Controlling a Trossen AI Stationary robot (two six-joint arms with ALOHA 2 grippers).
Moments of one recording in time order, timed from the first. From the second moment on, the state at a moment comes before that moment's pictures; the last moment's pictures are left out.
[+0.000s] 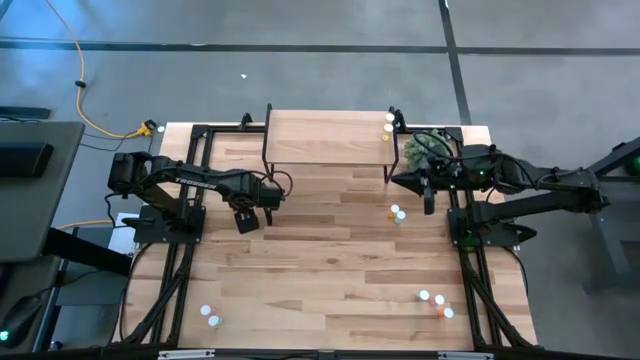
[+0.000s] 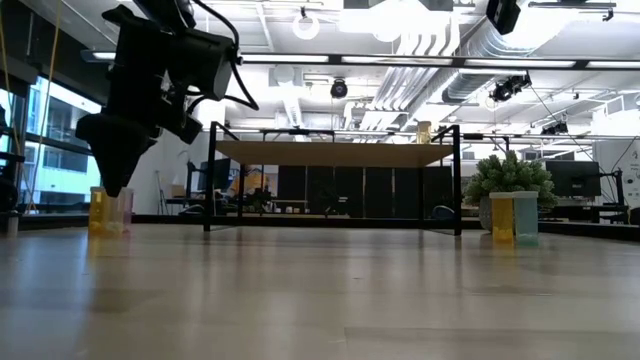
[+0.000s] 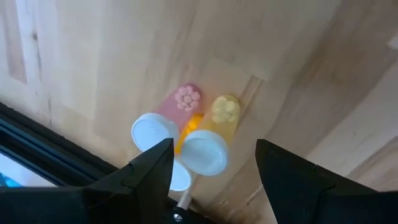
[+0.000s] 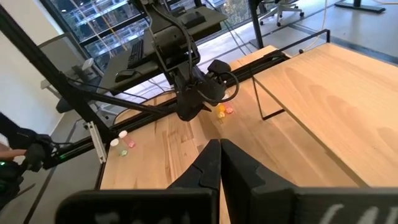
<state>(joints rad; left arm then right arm) 0.20 1.53 0.91 -1.18 -0.26 -0.35 -0.04 0.75 0.88 -0.38 0.06 0.39</state>
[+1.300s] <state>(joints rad) 0.16 1.52 0.86 -1.12 -0.32 -0.36 -0.03 0.75 0.89 -0.38 0.11 0.42</state>
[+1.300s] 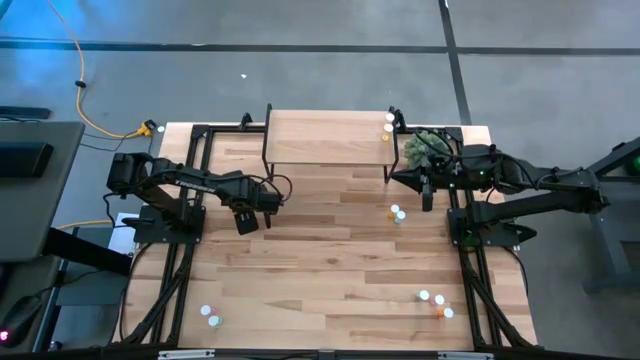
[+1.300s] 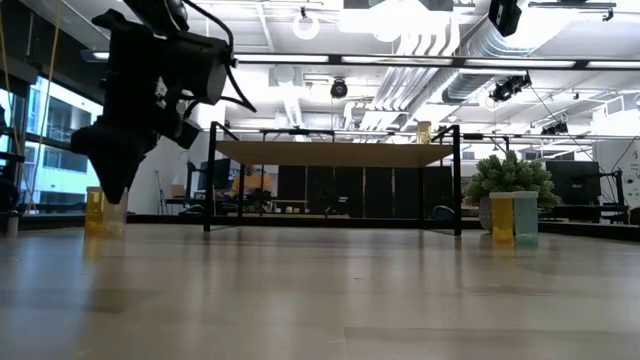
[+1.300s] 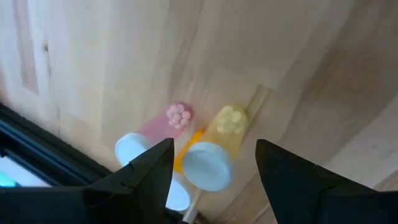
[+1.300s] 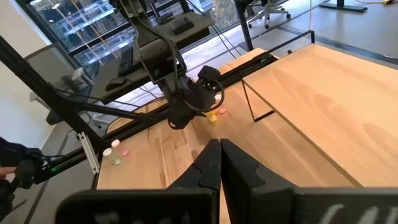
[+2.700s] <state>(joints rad) 0.16 1.52 0.87 -1.17 -0.32 -0.30 -0.04 0.75 0.89 -0.38 0.11 0.42</state>
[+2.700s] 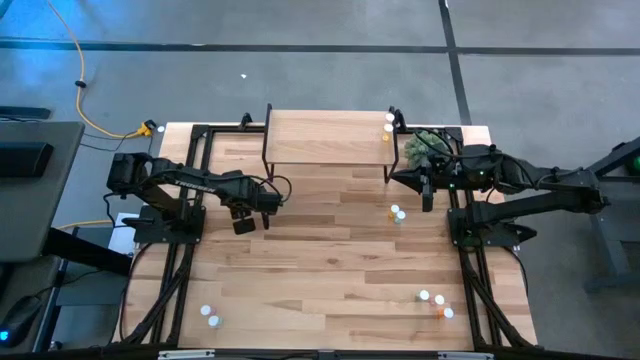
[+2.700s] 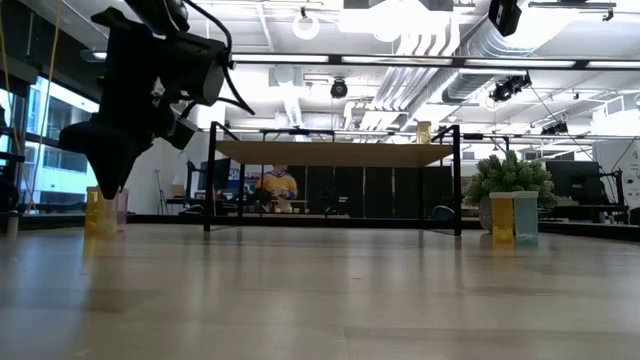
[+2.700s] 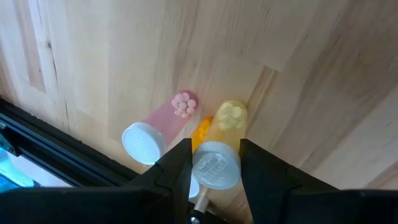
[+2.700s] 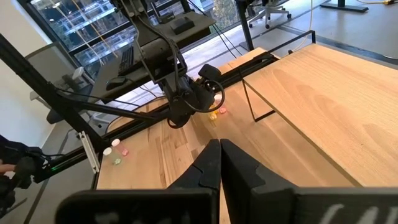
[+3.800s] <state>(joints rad) 0.15 1.52 1.32 -1.39 -0.03 -0.20 -0.04 0.75 0.89 -0.38 0.10 0.38</state>
